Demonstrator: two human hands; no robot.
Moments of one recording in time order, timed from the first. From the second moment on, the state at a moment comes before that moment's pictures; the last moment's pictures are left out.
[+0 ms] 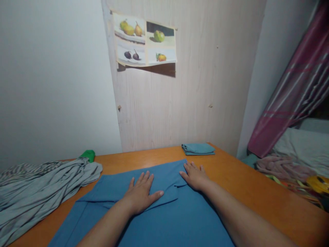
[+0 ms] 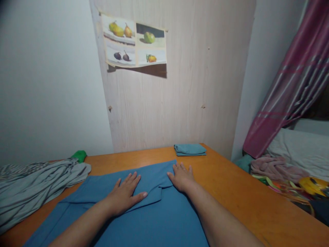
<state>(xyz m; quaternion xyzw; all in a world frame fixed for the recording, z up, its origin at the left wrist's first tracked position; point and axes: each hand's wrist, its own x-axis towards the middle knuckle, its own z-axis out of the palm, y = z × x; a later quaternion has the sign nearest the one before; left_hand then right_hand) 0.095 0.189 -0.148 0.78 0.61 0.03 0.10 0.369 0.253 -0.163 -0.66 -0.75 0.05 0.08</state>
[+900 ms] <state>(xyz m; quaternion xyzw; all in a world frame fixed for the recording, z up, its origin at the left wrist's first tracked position) 0.016 0.211 -0.149 0.66 0.75 0.08 0.02 0.373 0.275 -0.195 -0.62 -0.78 0.03 0.08</state>
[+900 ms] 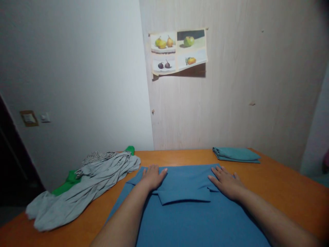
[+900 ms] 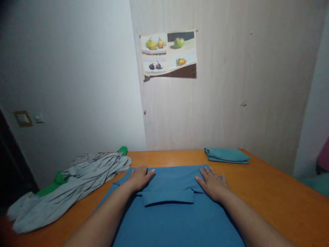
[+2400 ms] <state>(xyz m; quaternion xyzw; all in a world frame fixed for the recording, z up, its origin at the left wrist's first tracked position) 0.100 0.169 -0.156 0.80 0.60 0.04 0.07 0.314 0.194 -0.153 -0.40 -0.90 0.16 0.07</state>
